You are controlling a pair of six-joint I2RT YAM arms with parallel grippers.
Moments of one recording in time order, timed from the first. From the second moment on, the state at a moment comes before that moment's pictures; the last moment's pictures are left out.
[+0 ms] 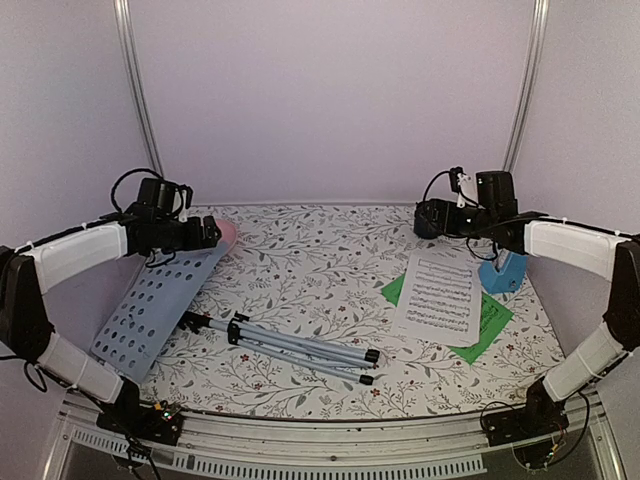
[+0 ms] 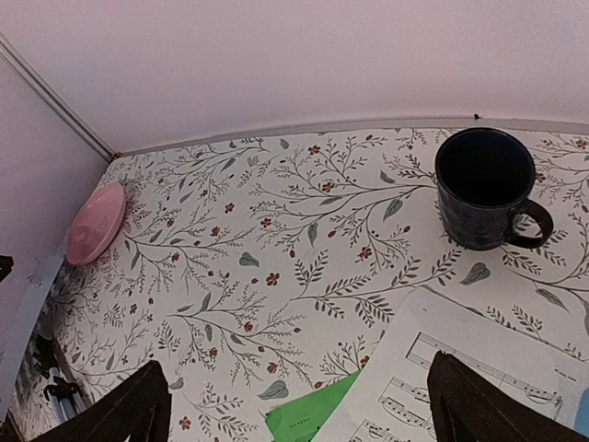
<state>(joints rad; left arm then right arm) -0.24 1.41 1.00 -0.29 -0.02 -0.30 0.32 1.50 1.04 -0.02 -0.19 0.33</state>
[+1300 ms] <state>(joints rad) -0.22 1.38 0.99 -0.72 0.12 -0.15 0.35 1.58 1.03 0.38 -0.42 0.31</state>
